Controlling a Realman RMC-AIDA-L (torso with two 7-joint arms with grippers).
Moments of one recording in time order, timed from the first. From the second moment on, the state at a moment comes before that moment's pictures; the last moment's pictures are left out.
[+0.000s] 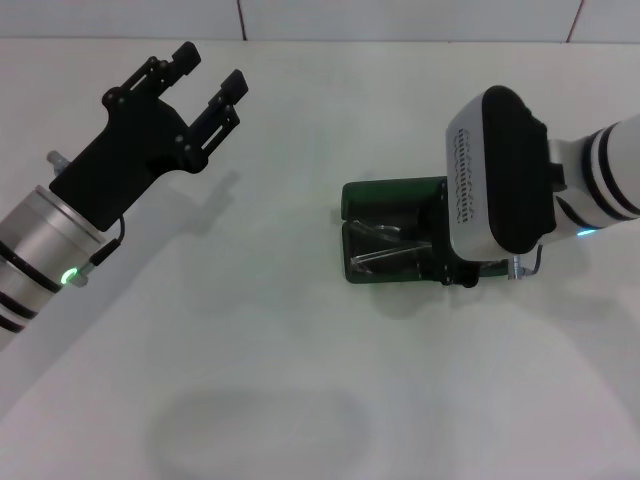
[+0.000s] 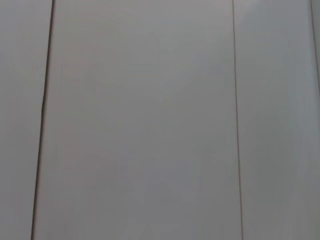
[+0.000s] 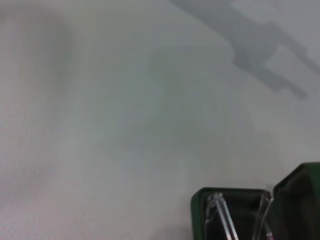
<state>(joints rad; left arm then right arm) -0.47 -2.09 1.30 0.18 0.66 1.45 -0.55 0.53 2.02 -1.75 -1.35 -2.36 -1.13 1.91</state>
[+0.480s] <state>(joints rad) -0.47 -2.09 1.31 0.18 0.66 1.45 -0.56 0.38 2.02 -1.58 -1.48 -2.15 -1.30 1.74</state>
